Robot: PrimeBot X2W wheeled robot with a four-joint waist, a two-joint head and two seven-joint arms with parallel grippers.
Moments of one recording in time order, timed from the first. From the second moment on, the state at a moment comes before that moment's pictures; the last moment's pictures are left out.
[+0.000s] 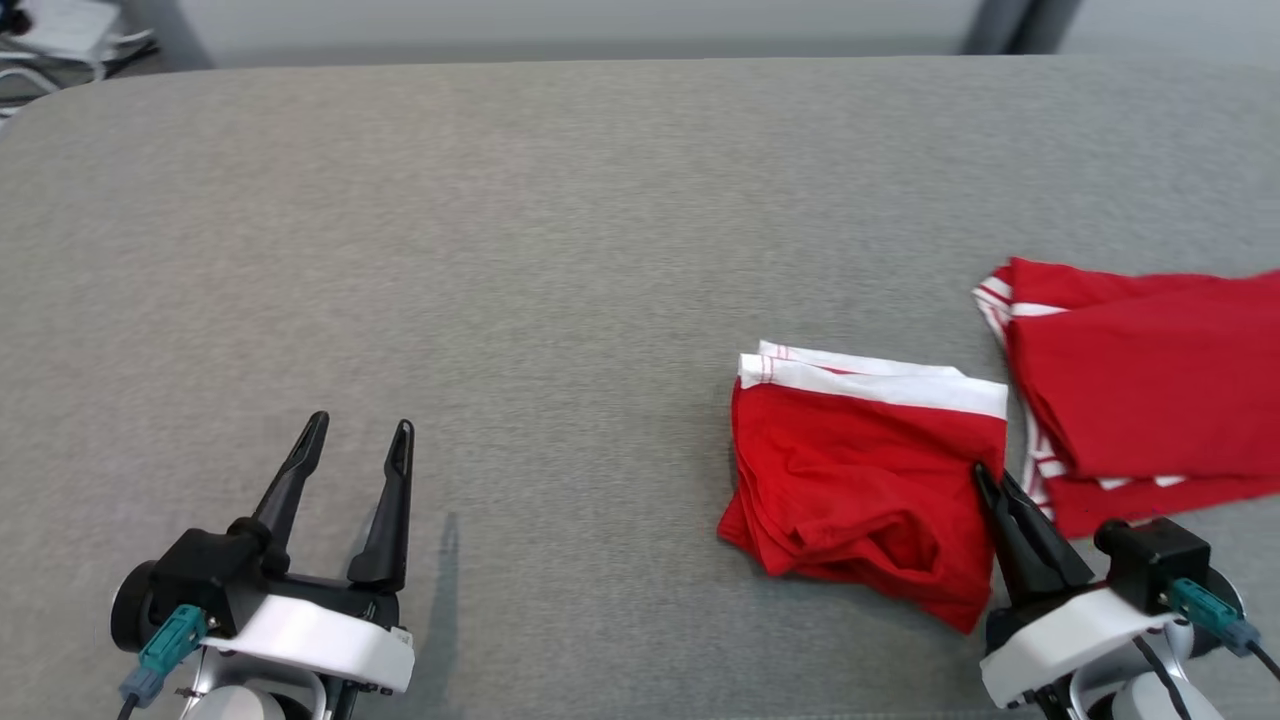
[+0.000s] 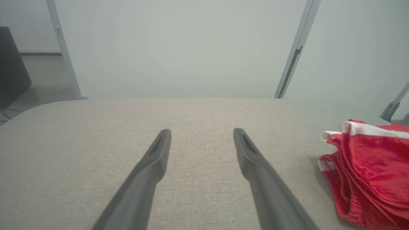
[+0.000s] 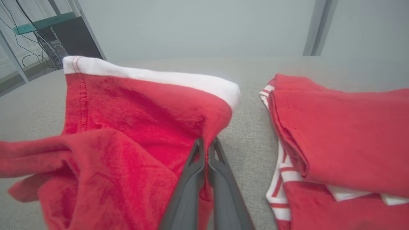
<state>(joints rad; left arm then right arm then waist) -0.09 0.32 -0.32 0.01 -0.48 0.14 -0.22 -0.16 -0.20 0.25 0.33 0.34 0.13 -0.25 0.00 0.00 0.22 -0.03</state>
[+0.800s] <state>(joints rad) -0.17 0.36 -0.40 -0.10 -0.45 0.10 -0.16 -0.59 -0.45 0.36 0.31 0.35 0.13 -0.06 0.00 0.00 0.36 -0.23</state>
